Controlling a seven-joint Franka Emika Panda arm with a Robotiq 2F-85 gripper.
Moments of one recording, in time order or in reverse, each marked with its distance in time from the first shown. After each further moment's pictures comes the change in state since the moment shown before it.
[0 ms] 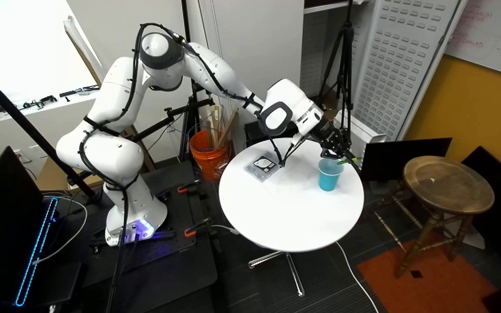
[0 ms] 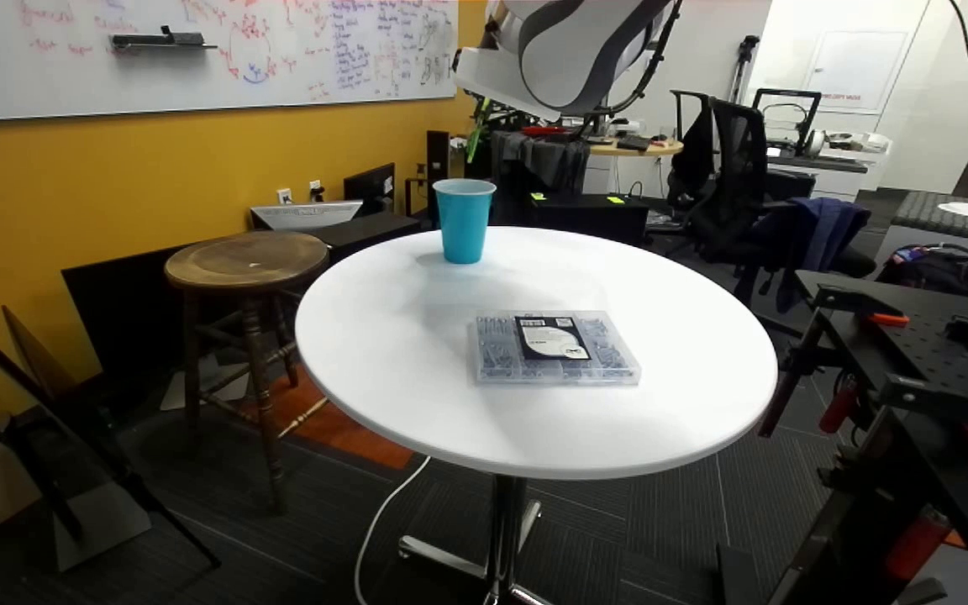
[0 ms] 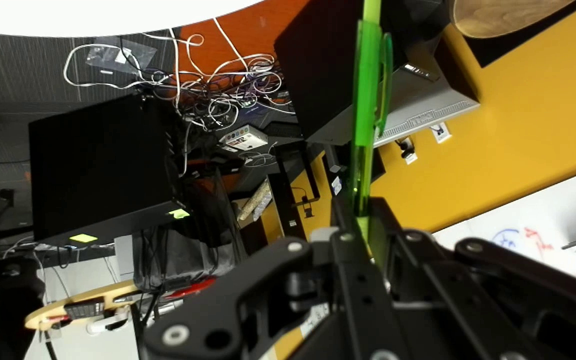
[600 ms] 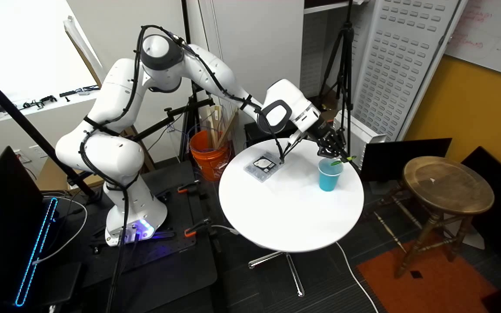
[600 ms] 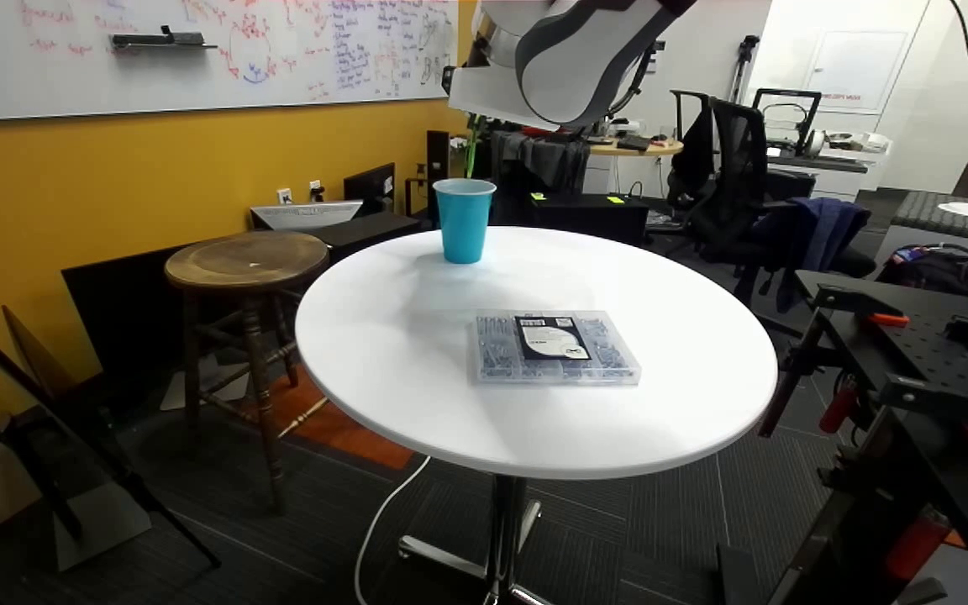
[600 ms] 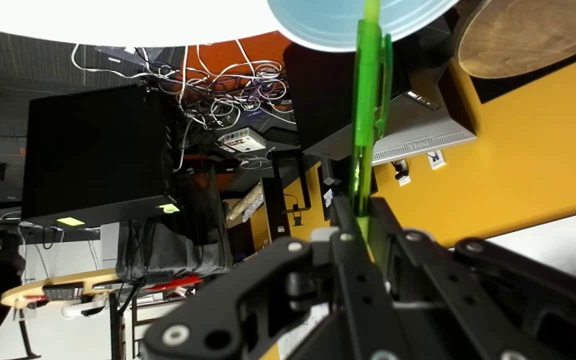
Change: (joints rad) arm 0.029 0.022 0.003 0.013 -0.081 -0.051 0.000
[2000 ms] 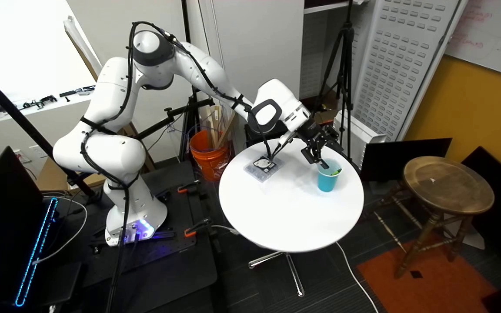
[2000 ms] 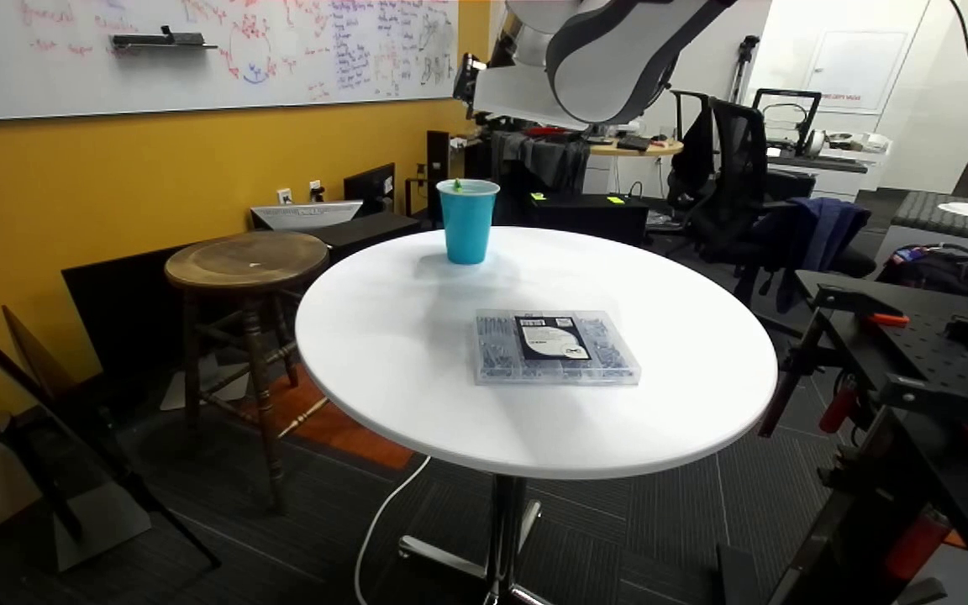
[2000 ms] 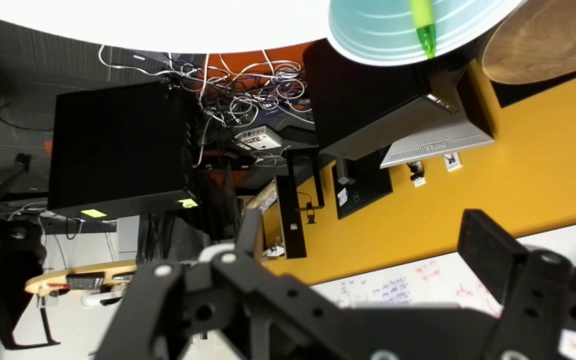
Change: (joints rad) arm 0.107 -0.025 -0.056 -0.126 -0.009 -0.001 0.008
